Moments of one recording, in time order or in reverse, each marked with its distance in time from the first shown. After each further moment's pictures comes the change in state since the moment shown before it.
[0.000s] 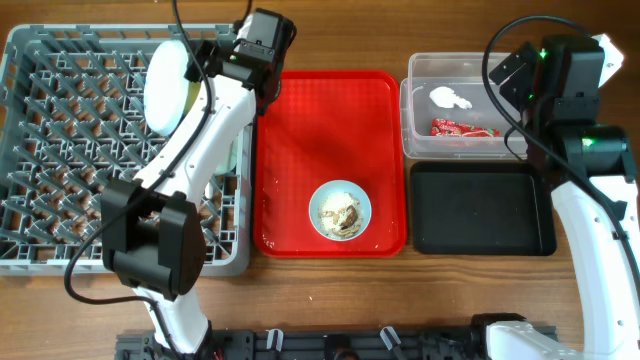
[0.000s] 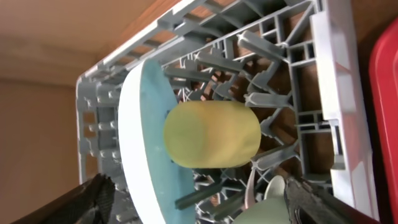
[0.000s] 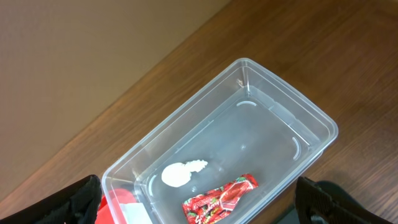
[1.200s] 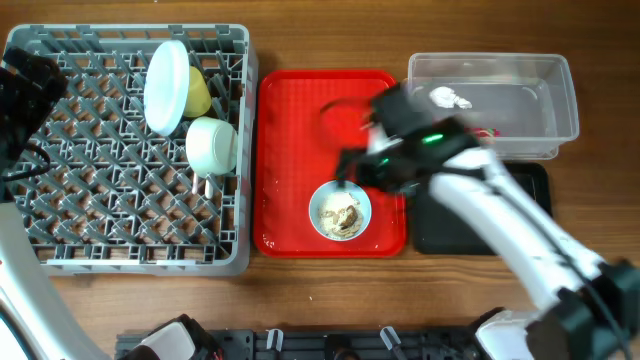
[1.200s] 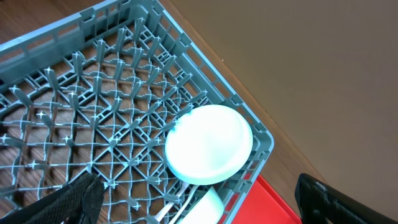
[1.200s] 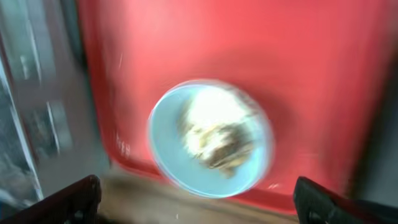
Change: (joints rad) left arm 0.851 -0.574 0.124 -0.288 0.980 -0.596; right arm 0.574 0.270 -0.050 -0.267 -0.600 -0.096
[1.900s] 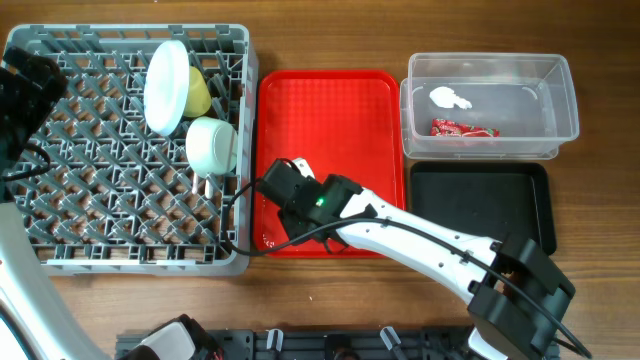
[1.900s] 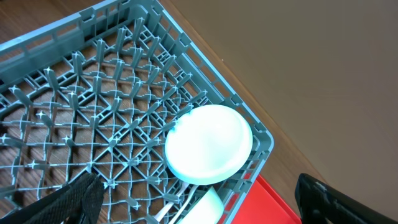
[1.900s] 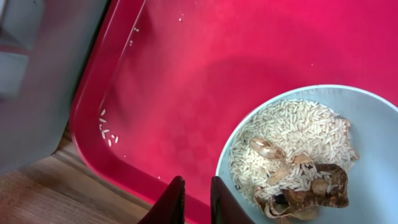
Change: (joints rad) left arm 0.000 0.000 0.000 0.000 0.000 0.000; right arm 0.371 0.179 -0.004 0.169 0.315 -0.082
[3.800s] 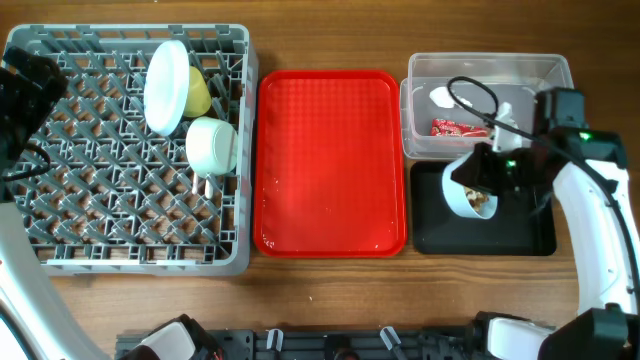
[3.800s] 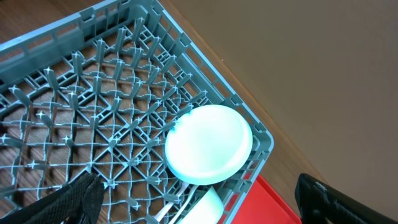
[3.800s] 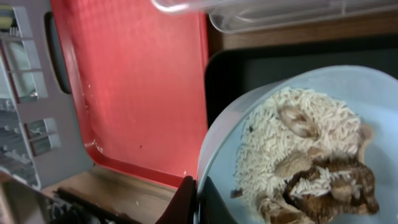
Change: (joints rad) left arm 0.000 0.000 0.000 0.000 0.000 0.000; right arm -1.156 -0.356 -0.165 -0.310 -0.639 -0.489
